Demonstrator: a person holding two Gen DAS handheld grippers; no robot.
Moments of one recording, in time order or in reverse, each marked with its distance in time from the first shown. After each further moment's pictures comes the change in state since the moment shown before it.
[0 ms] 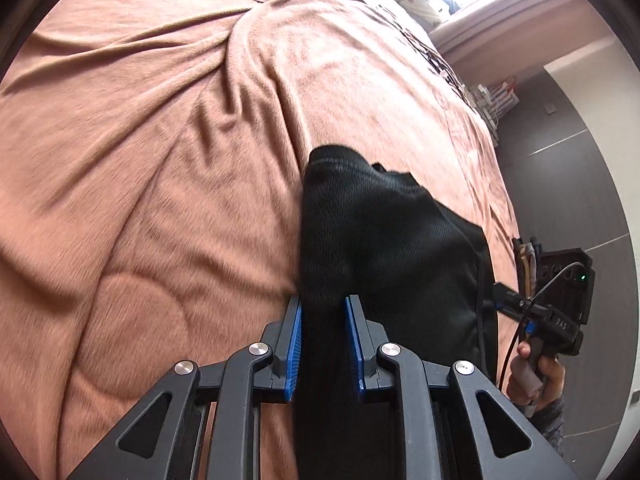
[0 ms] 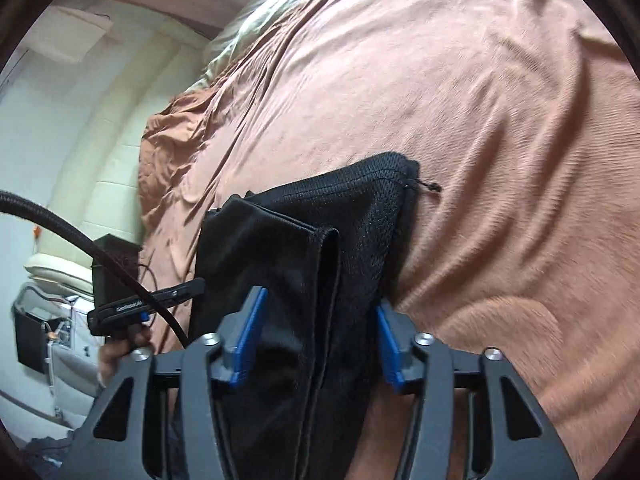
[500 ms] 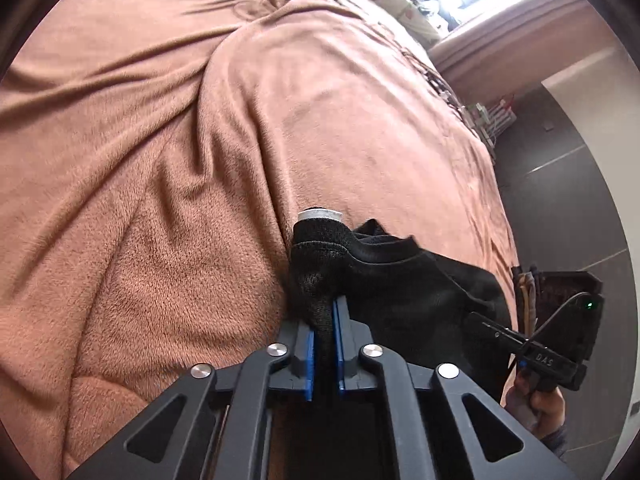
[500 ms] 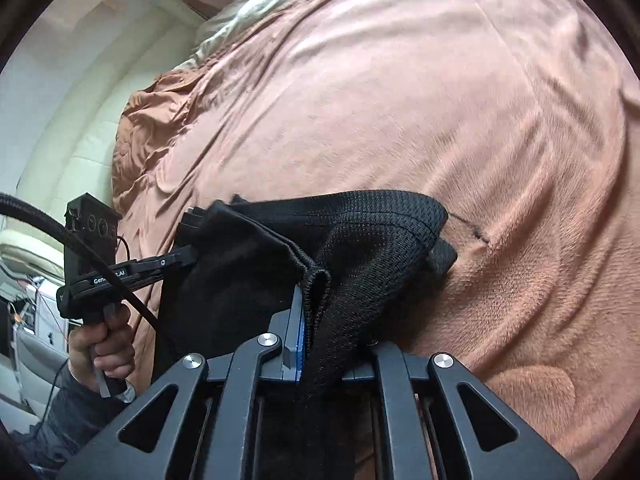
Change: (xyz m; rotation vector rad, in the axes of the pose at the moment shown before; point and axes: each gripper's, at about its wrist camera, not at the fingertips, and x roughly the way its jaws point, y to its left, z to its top) left arm 0.007 -0.007 0.026 0.005 -0.075 -0.019; right arm 0.015 0.036 0.011 -0.117 -0.001 -0.151
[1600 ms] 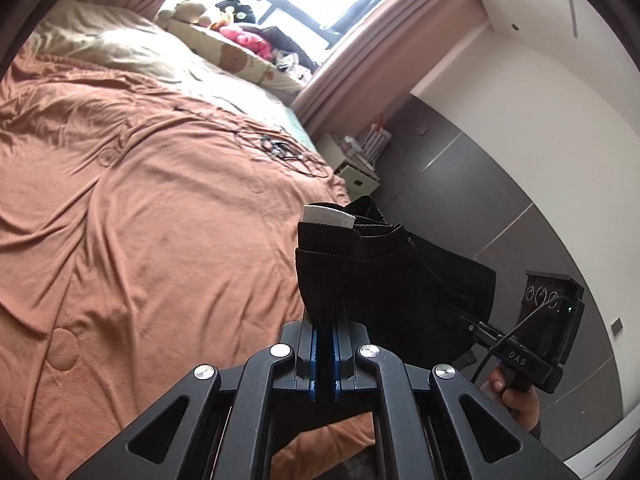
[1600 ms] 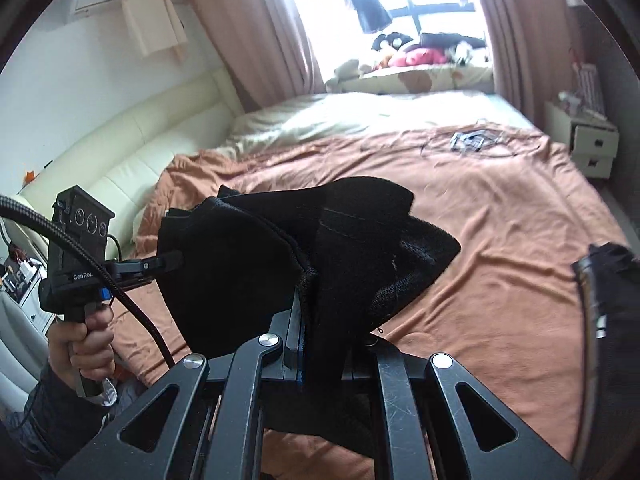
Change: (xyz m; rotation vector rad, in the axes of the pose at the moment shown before) left arm -0.175 -0.199 -0.065 0.279 -0.213 -0.252; right arm -0.273 0.130 -0.154 -0.213 -0.421 -0.155
